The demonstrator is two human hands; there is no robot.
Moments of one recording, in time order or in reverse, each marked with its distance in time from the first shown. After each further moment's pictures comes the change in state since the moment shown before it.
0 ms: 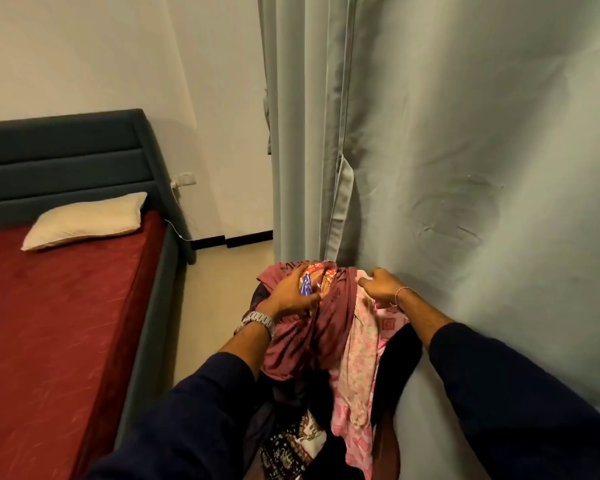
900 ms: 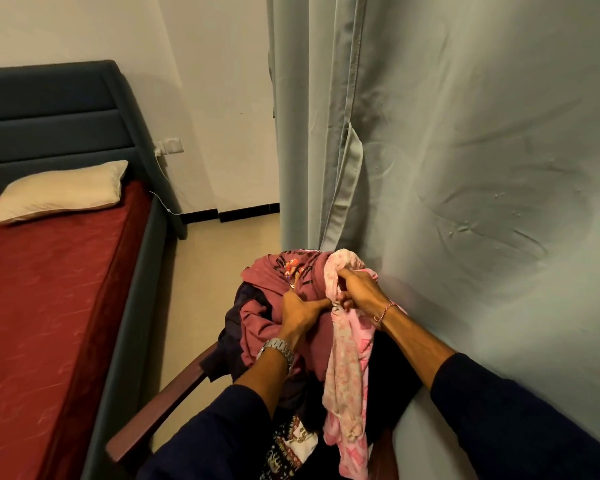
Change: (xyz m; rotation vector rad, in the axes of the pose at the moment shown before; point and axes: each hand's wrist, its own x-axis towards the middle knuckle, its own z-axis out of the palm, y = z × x) left_hand 0.080 -0.038 0.083 -0.616 0.373 -0.374; right_hand 0.070 -0.012 0.053 0.543 -0.020 0.107
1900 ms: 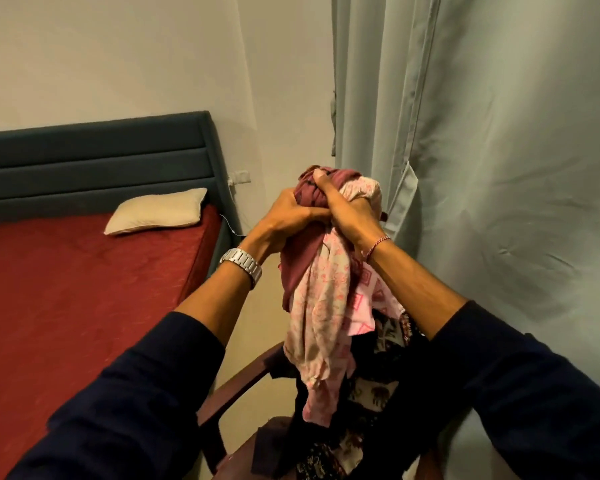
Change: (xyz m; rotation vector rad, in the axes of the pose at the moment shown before) left_hand -0.103 0.219 -0.174 0.131 -0.168 0.493; right_hand -0.152 -0.199 0.054 0.072 0.022 -0.366
